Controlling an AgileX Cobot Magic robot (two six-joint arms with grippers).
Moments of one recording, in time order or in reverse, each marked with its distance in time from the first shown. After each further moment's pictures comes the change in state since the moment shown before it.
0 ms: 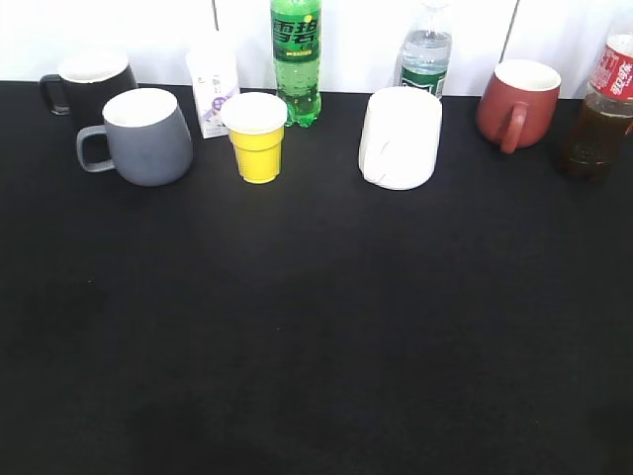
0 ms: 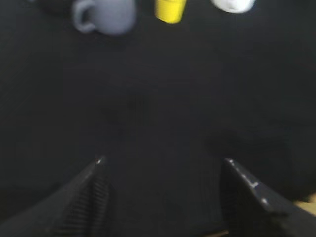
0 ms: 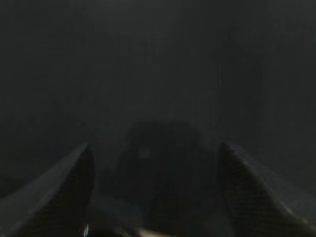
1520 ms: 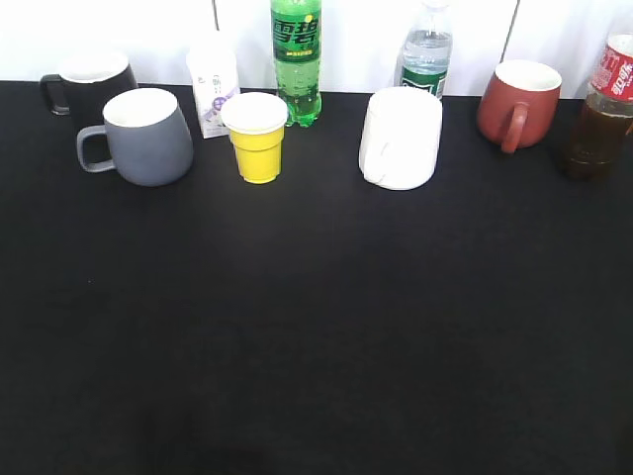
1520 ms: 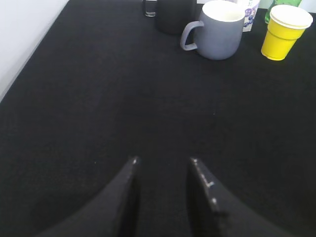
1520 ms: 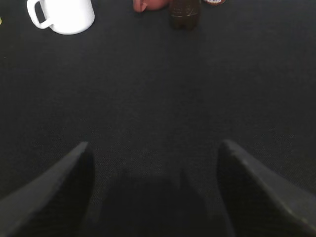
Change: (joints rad) left arm 0.563 -0.135 0.112 -0.078 -0.103 0.148; right arm -0.183 -0.208 0.085 0.028 -0.105 -0.030
